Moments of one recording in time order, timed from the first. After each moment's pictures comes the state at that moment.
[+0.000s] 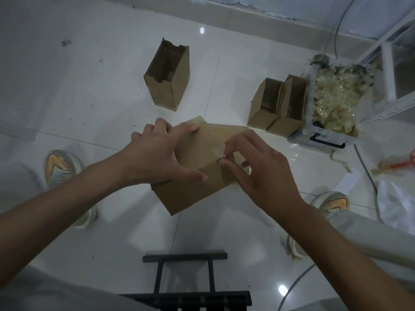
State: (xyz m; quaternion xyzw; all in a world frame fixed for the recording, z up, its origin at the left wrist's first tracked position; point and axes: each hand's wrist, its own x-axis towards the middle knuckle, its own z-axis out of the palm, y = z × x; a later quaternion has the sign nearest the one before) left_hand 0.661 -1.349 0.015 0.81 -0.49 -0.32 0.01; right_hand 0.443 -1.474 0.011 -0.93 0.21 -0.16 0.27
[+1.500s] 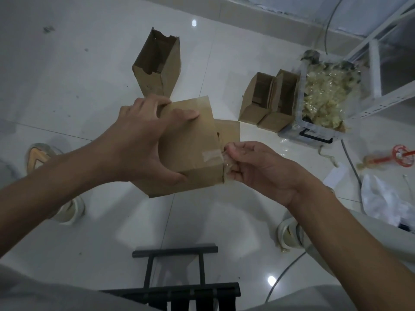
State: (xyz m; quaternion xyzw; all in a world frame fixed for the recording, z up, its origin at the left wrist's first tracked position) left_hand 0.663 -1.339 0.038 0.77 -0.61 -0.20 0.07; right_hand 0.437 -1.497 0.032 -0.43 0.29 0.06 0.85
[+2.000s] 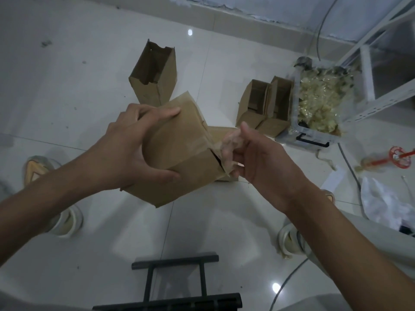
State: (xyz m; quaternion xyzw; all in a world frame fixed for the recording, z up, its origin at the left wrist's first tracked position) left_hand 0.671 -1.331 0.037 0.79 -0.50 -0.29 0.20; right_hand 0.443 -1.495 0.046 -0.48 0.30 -0.06 0.82
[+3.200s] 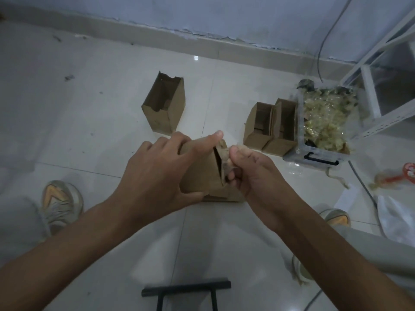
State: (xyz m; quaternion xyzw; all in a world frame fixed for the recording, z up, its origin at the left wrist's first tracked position) left_hand 0.642 -1.349 0.052 0.77 -0.63 -0.05 0.12; right_hand 0.470 -1.481 0.048 -0.51 0.34 -0.12 0.78
